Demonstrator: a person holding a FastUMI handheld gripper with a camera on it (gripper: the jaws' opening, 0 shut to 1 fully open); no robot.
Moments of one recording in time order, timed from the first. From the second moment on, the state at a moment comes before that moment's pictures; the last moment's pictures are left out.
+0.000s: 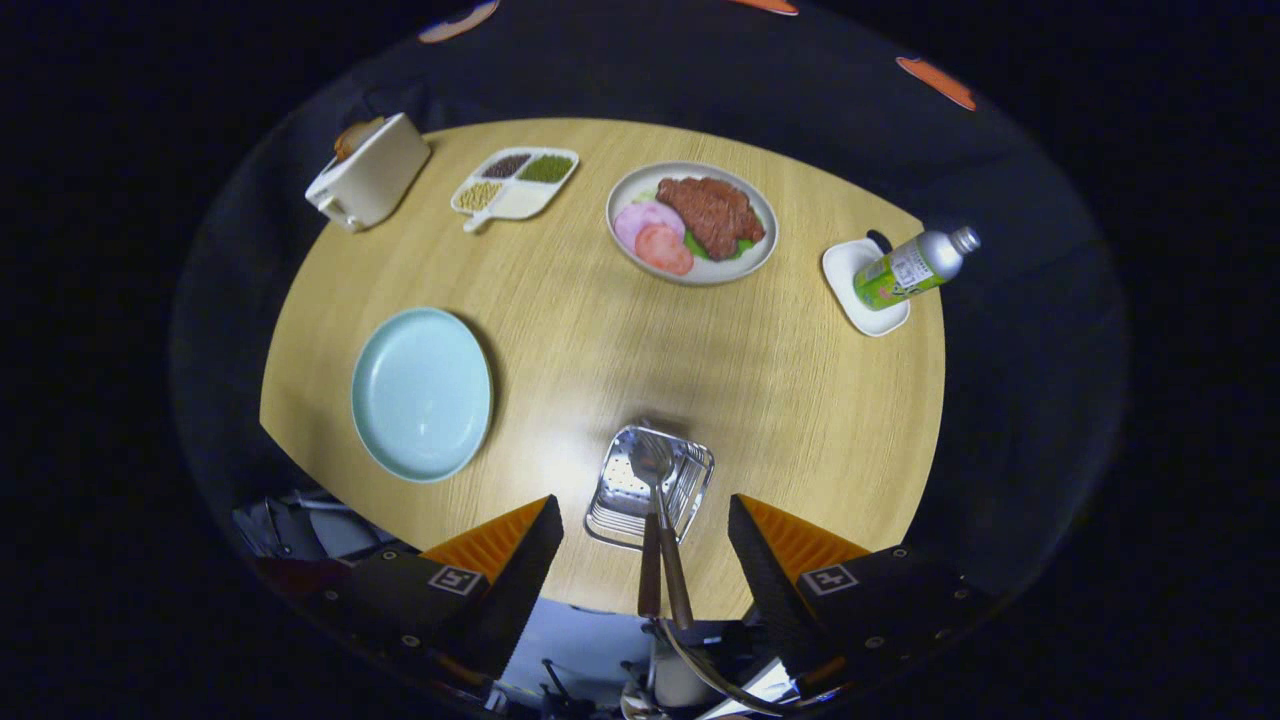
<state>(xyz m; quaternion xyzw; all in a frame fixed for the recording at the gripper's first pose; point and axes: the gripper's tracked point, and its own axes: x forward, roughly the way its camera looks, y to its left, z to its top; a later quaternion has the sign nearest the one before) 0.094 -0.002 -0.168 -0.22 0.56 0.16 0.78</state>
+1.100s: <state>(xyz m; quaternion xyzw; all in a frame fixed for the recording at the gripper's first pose) 0.061 -0.008 0.002 0.08 0.11 0.11 0.98</state>
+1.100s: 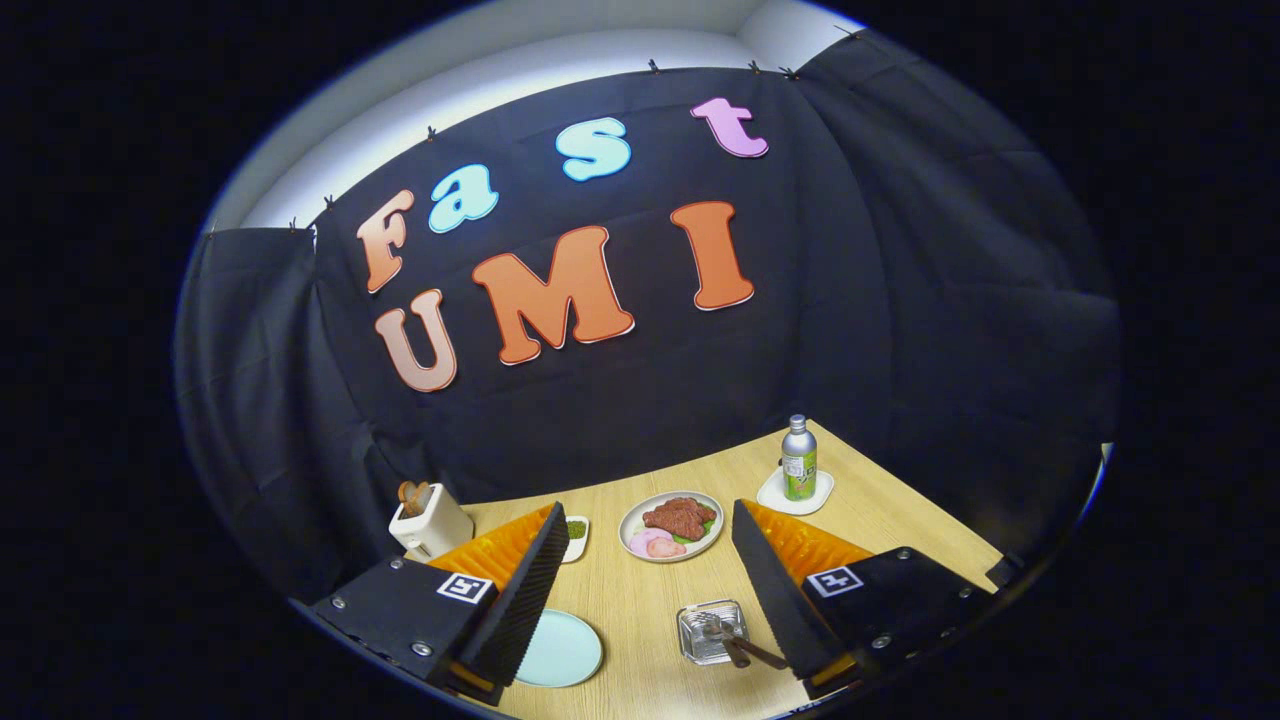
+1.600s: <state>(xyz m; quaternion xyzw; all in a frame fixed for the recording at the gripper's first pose) 0.047 -0.011 0.002 0.05 0.11 0.11 0.99</state>
